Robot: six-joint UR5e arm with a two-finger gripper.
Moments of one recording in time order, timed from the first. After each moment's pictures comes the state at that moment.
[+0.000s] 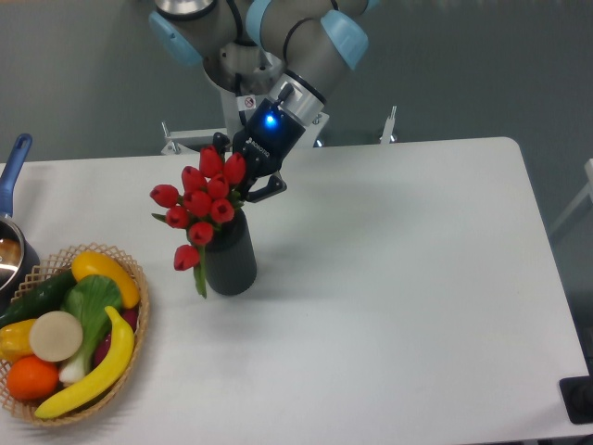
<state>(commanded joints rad) 2.70 -1.46 -2.29 -0.72 0.51 1.23</state>
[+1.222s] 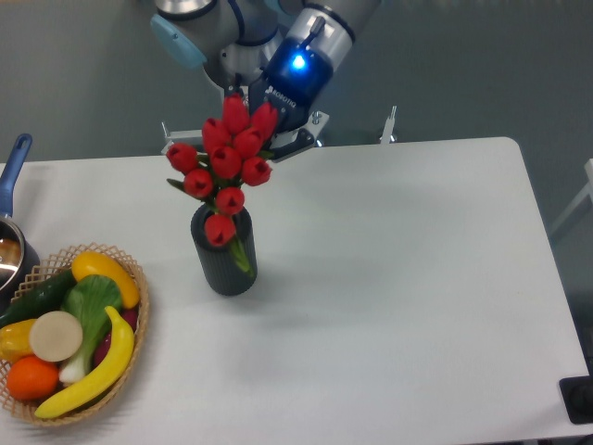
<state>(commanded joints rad) 2.77 -1.41 -2.05 -0.73 0.40 0.79</state>
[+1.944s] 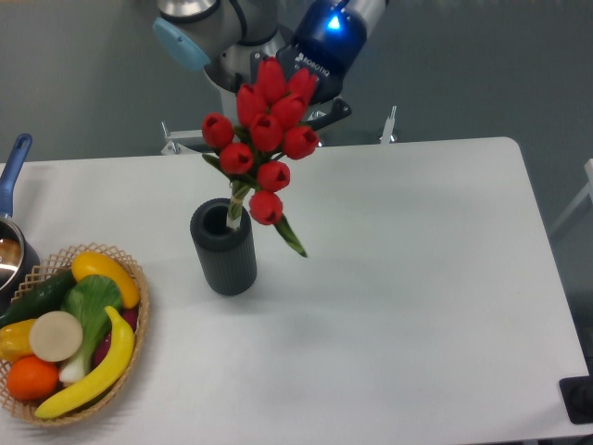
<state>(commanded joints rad) 2.81 -1.44 -1.89 -0.74 0.38 0.57</state>
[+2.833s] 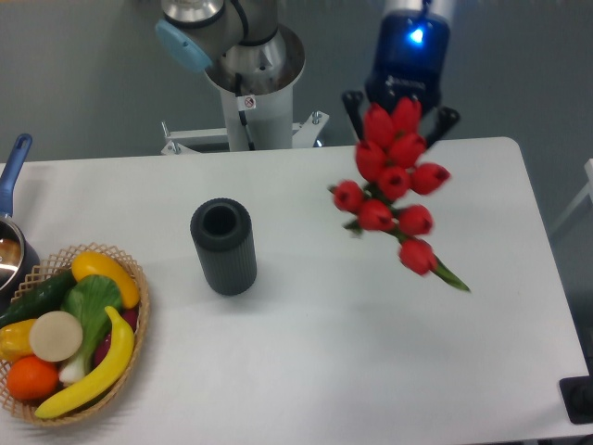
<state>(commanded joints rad) 2.77 -1.69 -1.68 -0.74 0.95 0.81</state>
